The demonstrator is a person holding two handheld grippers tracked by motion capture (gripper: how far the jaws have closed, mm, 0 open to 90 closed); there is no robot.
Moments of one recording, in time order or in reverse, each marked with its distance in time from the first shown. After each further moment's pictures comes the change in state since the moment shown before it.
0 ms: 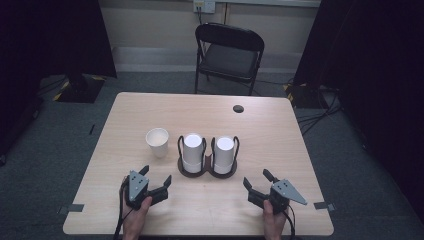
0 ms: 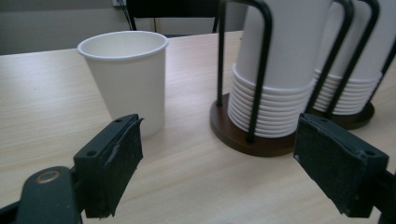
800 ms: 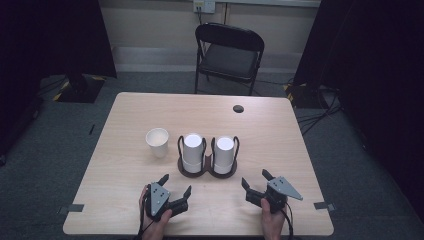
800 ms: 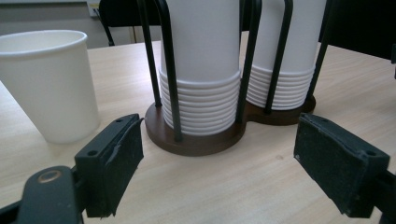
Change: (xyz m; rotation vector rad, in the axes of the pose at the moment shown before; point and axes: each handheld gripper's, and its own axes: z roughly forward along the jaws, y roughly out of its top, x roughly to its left) left arm -0.053 -0.014 0.008 -0.046 -0.050 0.030; right arm 0.002 0.003 0.007 0.085 -0.023 -0.013
